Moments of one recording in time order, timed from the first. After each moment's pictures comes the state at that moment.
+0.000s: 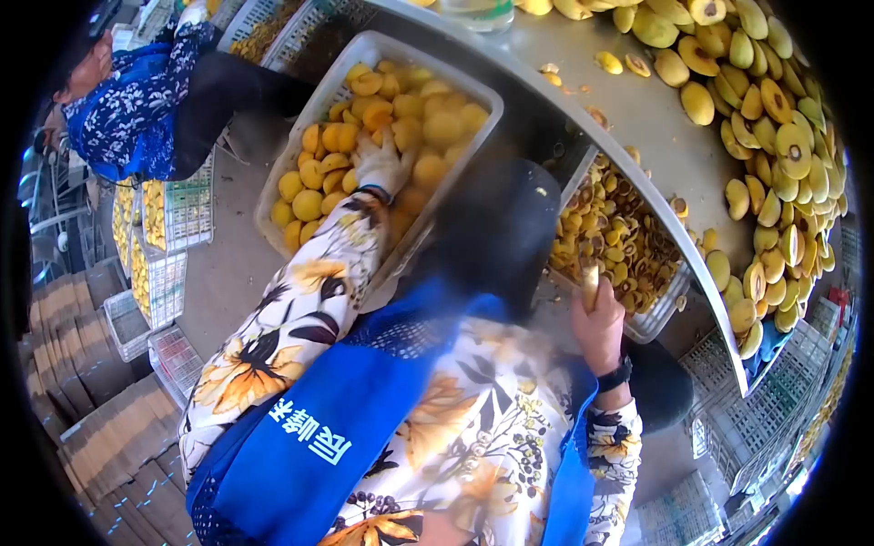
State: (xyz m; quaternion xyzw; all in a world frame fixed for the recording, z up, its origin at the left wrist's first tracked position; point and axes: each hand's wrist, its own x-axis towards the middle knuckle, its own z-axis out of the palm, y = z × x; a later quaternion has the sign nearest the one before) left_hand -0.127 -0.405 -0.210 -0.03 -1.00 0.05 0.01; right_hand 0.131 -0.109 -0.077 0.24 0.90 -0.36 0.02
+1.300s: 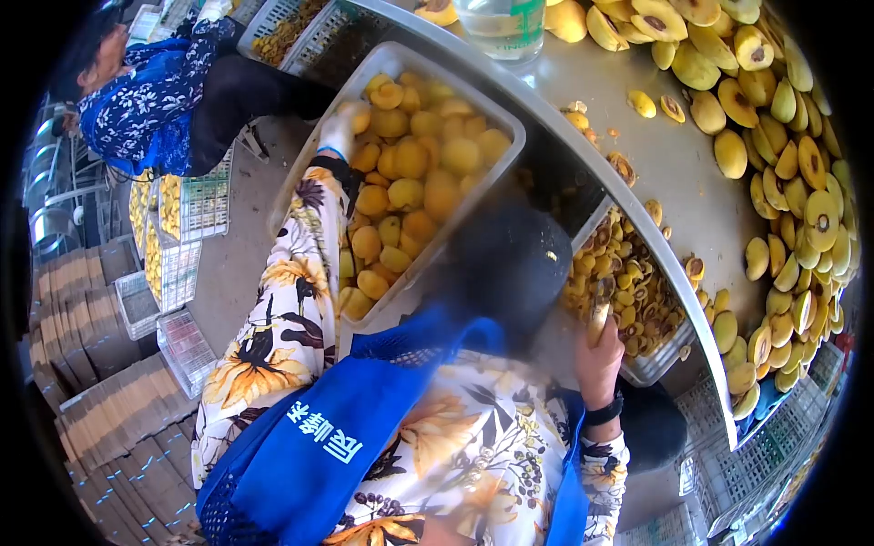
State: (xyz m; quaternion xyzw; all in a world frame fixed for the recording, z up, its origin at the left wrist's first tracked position) left_hand -0.270 -0.498 -0.211 0.17 -0.87 -0.45 -0.09; right_hand 0.112 -0.102 -0.104 0.25 0.88 -0.40 0.03
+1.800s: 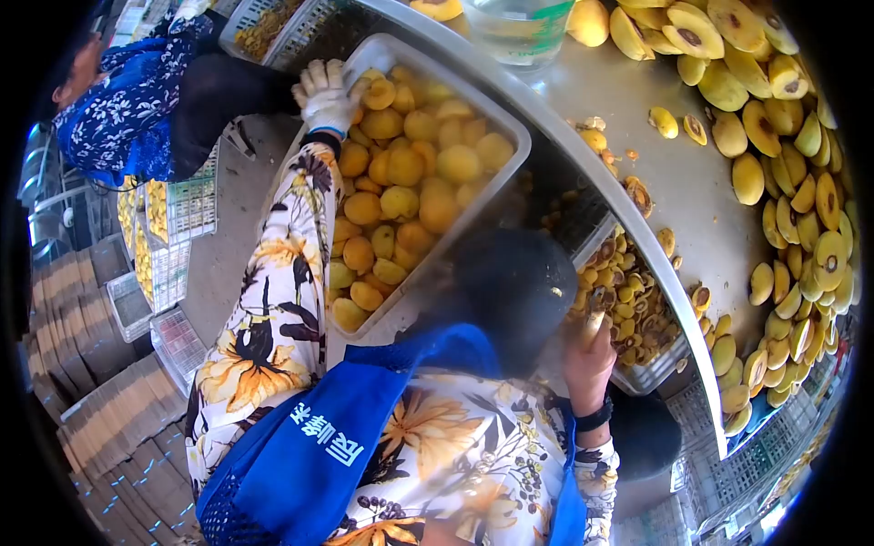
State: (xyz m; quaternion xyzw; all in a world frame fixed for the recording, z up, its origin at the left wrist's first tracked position) left_hand -0.309 -0.481 -0.208 -0.05 -0.98 0.12 0.18; right_hand 0.088 -0.118 -0.120 0.27 0.88 -0.39 0.04
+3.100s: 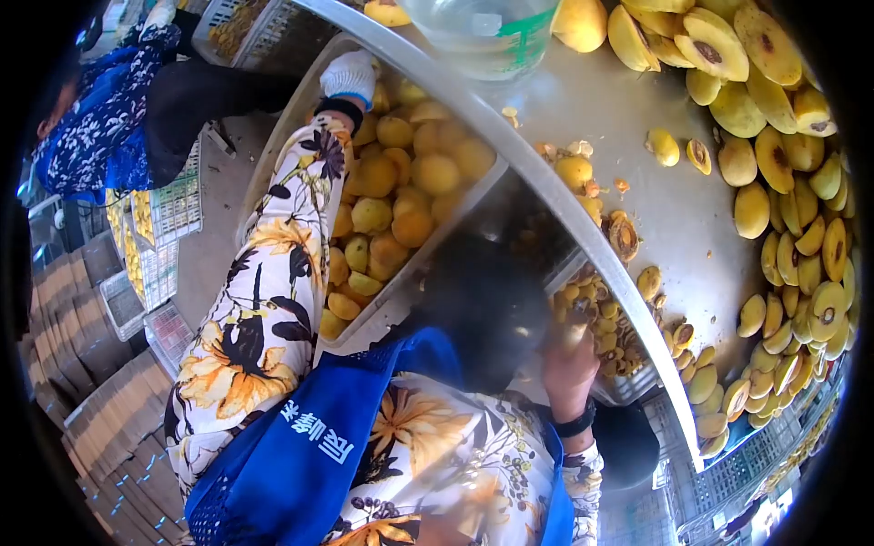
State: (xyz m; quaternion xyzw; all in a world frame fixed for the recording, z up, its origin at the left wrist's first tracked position) left_hand -0.361 -0.398 -0.234 -0.04 -1.00 0.04 -0.06; right_hand 0.048 -0.112 -0.114 0.28 0.87 -0.39 0.05
